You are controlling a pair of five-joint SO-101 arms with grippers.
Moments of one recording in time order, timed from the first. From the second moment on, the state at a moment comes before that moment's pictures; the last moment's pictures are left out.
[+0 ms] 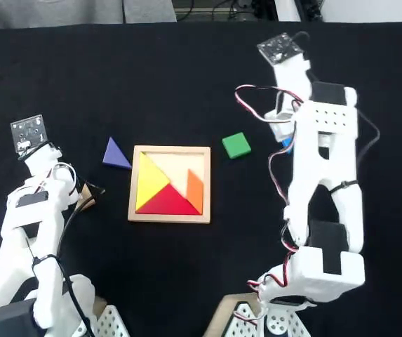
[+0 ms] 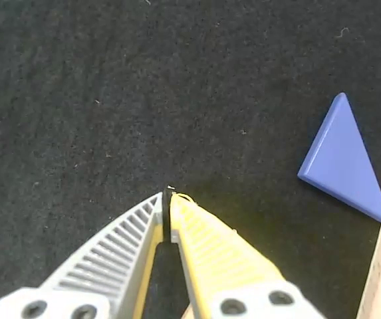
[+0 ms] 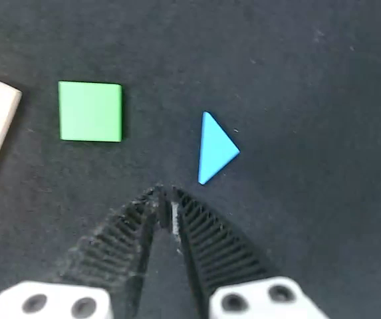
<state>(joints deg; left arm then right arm) -20.2 -26.0 66.2 22.3 1.6 6.9 4.9 -0.7 72.9 30.9</state>
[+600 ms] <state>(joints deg) -30.6 -17.9 30.5 71.0 -29.1 -5.6 4.9 27.1 47.9 17.0</state>
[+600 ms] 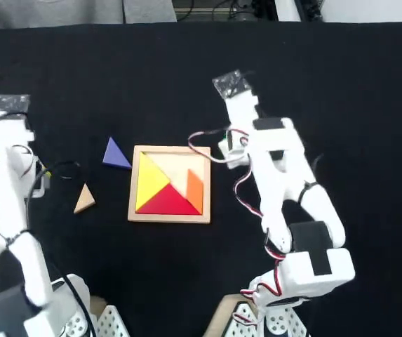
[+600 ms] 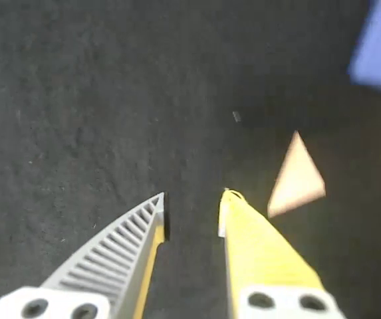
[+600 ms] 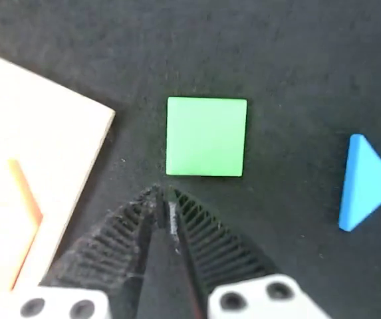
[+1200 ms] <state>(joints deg) -17.8 4.4 19.1 74.8 -33.0 -5.5 4.9 30.9 39.6 16.8</state>
